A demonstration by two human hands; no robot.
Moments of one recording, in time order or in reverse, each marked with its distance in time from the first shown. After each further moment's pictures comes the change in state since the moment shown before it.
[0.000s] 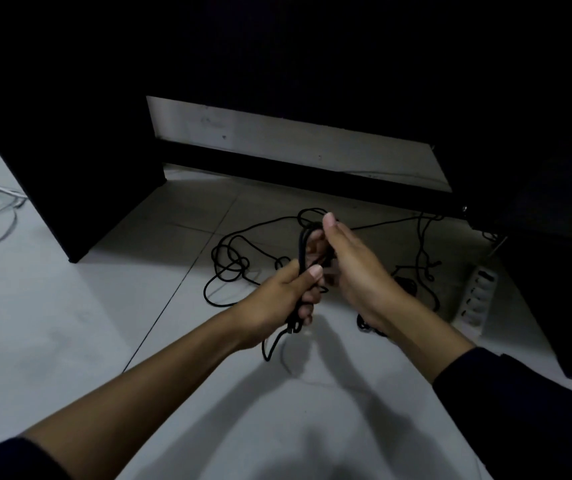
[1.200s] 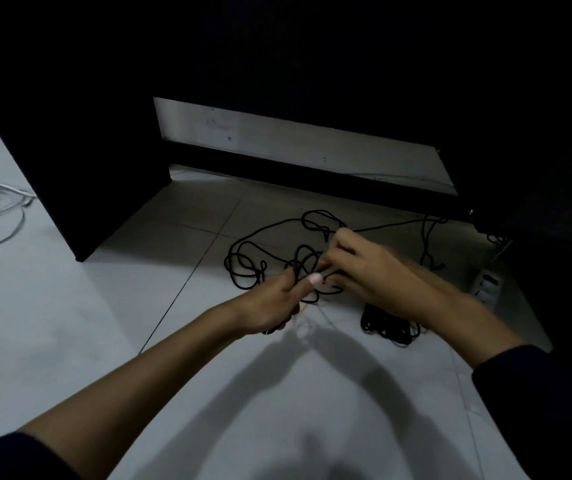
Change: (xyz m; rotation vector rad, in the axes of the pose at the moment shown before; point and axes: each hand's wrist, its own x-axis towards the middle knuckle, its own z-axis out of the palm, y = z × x) left_hand -0.002 -0.001 -0.024 0.540 -0.023 -0.083; right_hand 0.001 -0.002 -0.046 -1.356 -0.287 -0.830
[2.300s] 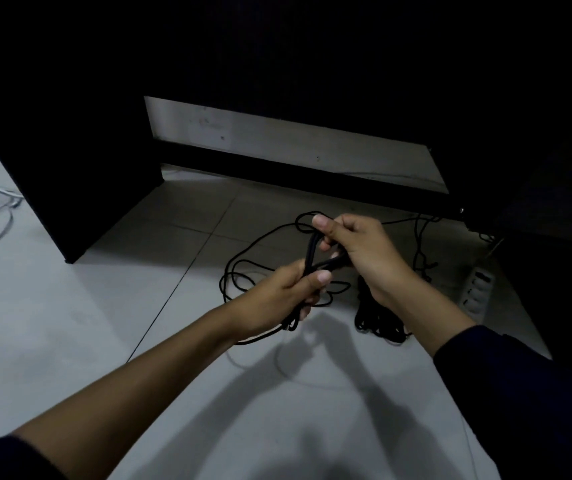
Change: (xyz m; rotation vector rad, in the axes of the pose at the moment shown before) left_hand 0.001 0.014 0.013 -0.295 -0.024 0.281; right_hand 0.031 -0.005 0.005 1.128 0.422 0.756
